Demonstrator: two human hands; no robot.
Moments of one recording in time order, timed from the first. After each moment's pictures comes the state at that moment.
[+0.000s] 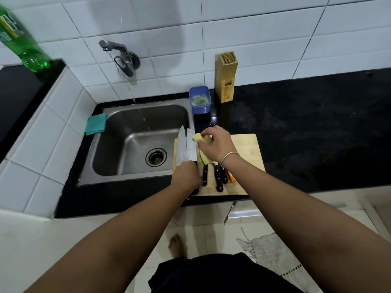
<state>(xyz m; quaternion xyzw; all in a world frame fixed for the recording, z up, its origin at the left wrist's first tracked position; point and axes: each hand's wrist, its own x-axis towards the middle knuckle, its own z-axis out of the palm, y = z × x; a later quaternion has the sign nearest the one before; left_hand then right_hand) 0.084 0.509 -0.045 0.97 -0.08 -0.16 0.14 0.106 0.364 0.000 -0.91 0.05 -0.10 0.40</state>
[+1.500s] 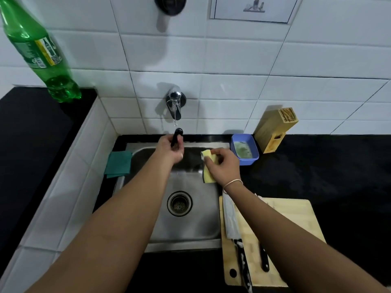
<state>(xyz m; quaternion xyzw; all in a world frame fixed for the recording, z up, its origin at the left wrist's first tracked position) 0.404 0.666 0.047 0.19 0.37 -0.20 0.89 0.299 0.506 0.019 -0.87 0.14 -0.16 0.45</state>
